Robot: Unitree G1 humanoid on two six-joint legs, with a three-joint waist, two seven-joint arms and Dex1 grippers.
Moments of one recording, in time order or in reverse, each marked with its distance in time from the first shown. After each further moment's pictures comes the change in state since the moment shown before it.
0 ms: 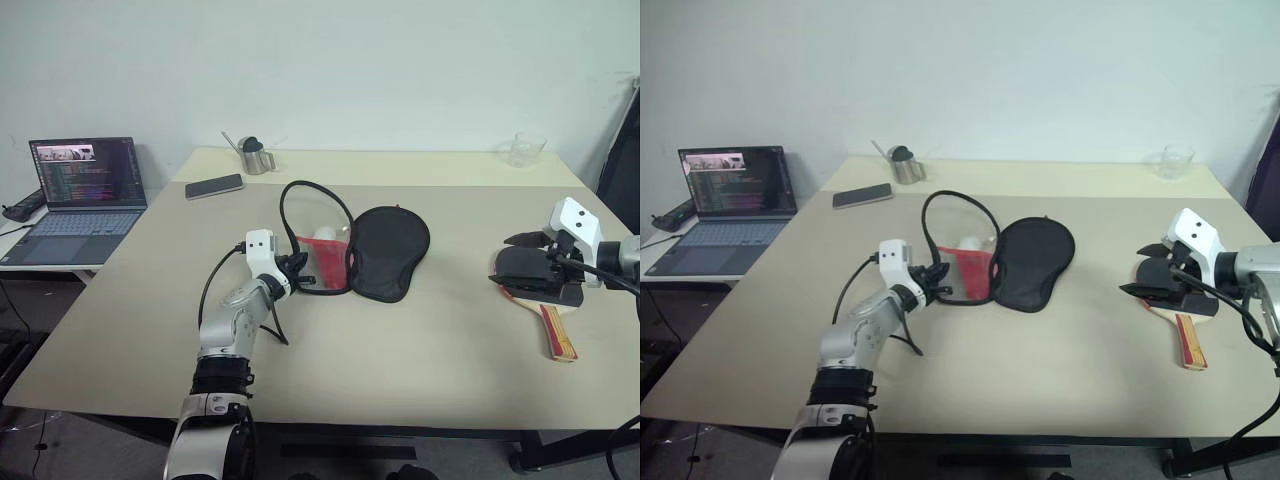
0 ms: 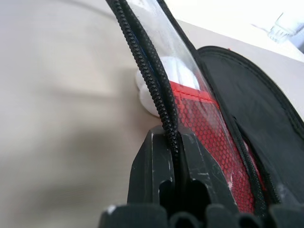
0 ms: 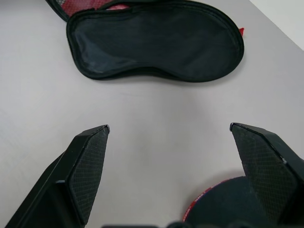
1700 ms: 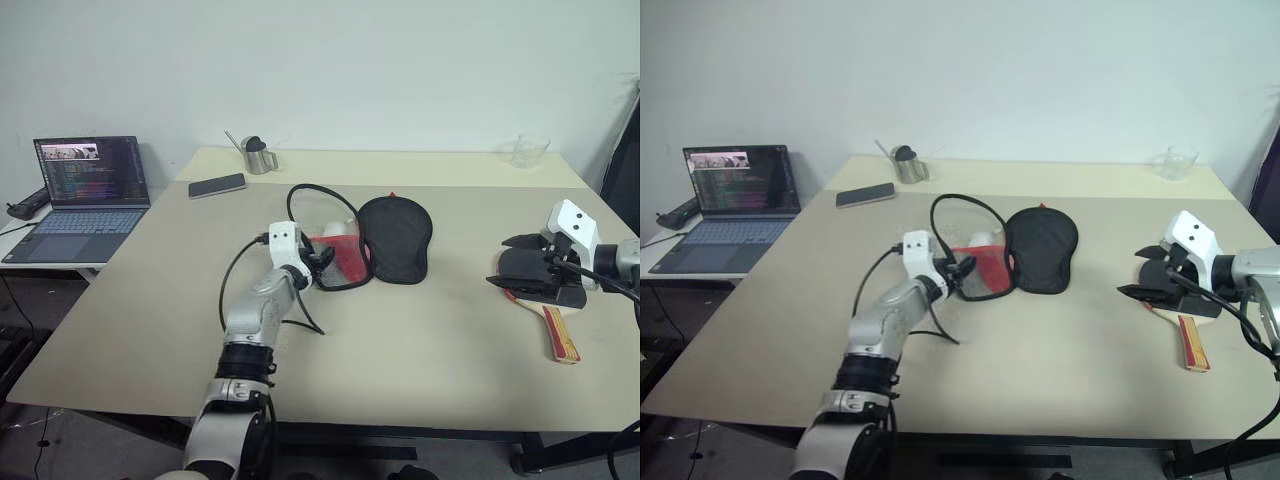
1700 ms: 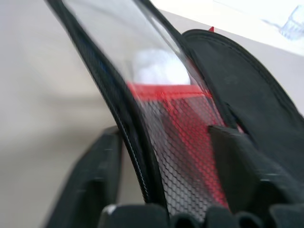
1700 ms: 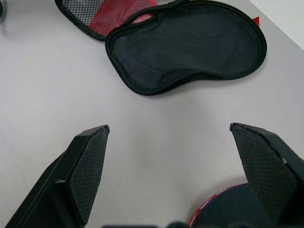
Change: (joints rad) left arm -0.079 -0.012 -0.077 0.047 0.054 -0.003 0.057; right arm 0.023 0.000 0.002 -0.027 0.020 0.025 -0.028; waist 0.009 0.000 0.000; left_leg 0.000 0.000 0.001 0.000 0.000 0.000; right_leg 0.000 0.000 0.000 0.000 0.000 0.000
